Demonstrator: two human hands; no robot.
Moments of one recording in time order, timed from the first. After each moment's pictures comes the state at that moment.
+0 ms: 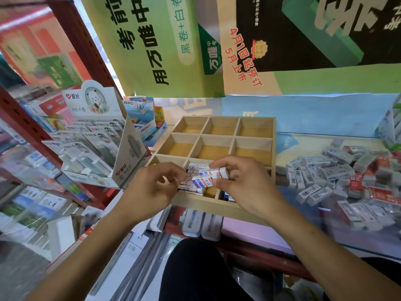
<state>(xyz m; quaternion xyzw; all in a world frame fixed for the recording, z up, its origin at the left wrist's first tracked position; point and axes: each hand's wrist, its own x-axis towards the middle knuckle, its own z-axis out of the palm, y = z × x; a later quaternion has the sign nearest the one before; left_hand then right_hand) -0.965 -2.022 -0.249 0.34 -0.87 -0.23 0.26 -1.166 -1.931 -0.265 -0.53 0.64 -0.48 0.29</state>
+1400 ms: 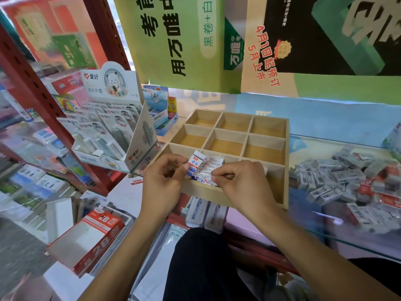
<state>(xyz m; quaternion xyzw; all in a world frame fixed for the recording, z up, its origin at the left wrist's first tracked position) -0.969 -2.009 -0.289 0.43 -0.66 -0.36 0.50 -1.128 -1.940 -0.273 -0.57 0.69 -0.42 0.15</state>
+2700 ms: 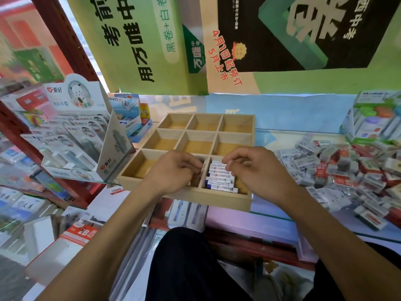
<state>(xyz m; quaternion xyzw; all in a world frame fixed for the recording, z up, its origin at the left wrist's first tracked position) -1.035 -2.003 -0.240 0.44 -0.80 -0.38 0.15 -1.207 -1.900 -0.260 -0.53 0.67 -0.46 0.23</state>
